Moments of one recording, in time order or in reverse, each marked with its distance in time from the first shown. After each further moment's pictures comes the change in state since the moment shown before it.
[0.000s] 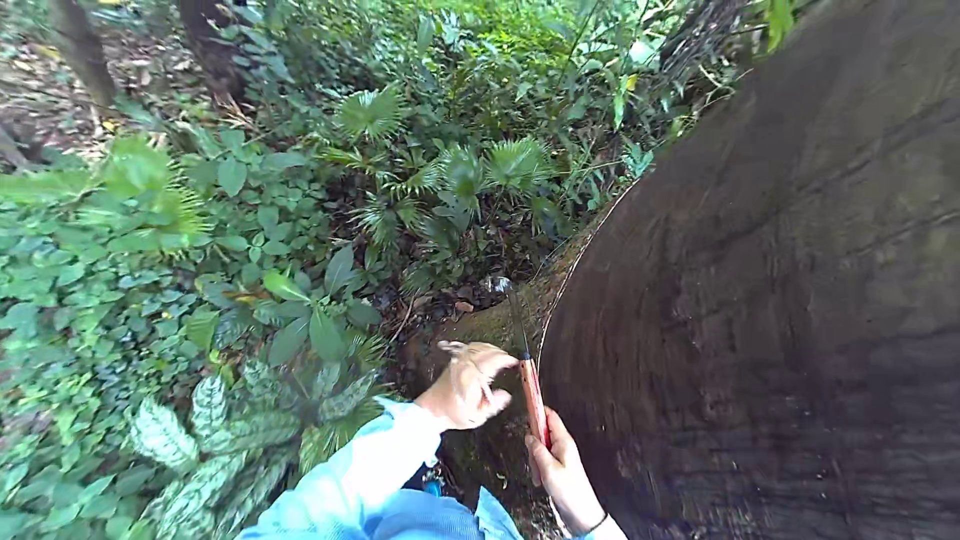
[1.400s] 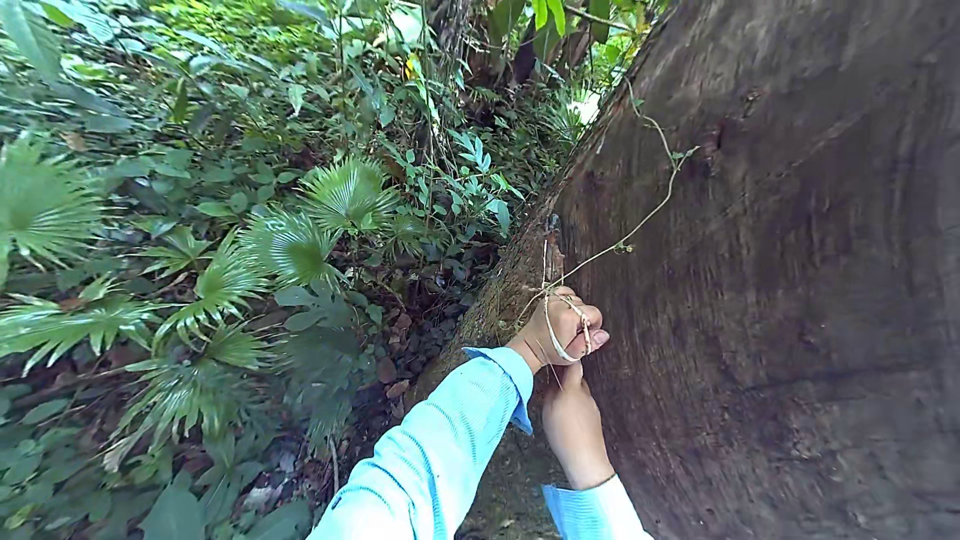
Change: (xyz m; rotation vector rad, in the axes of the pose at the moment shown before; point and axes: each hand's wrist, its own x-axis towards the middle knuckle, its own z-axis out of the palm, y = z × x) left_hand 0.308 -0.151 0.105 -0.687 -0.120 0.684; right_hand 0.233 -0.171 0.043 -0.697 0.996 0.467
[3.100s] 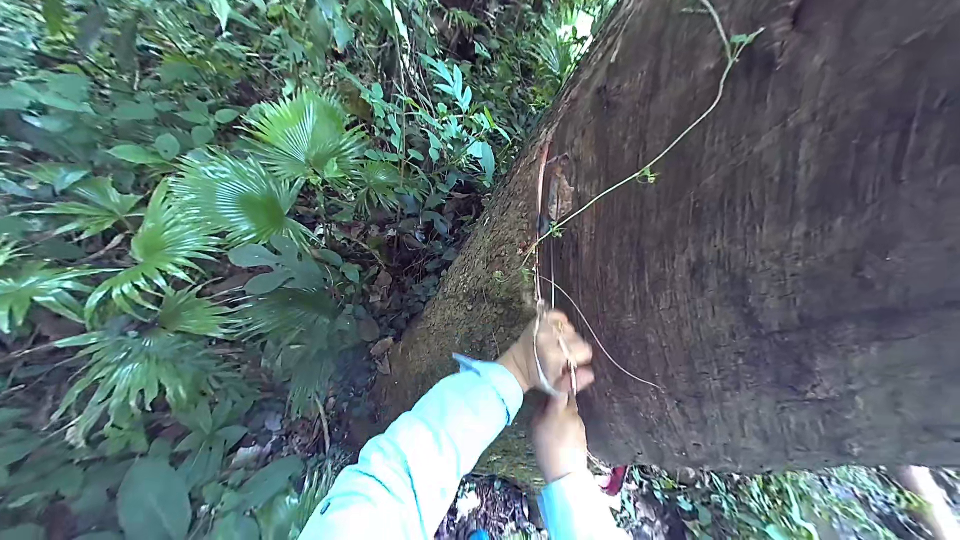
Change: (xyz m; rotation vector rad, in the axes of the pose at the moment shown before) left_hand -0.092 0.043 0.036 0.011 0.060 0.068; right_hand -0.062 0.066 0.060 -0.149 0.026 0.104
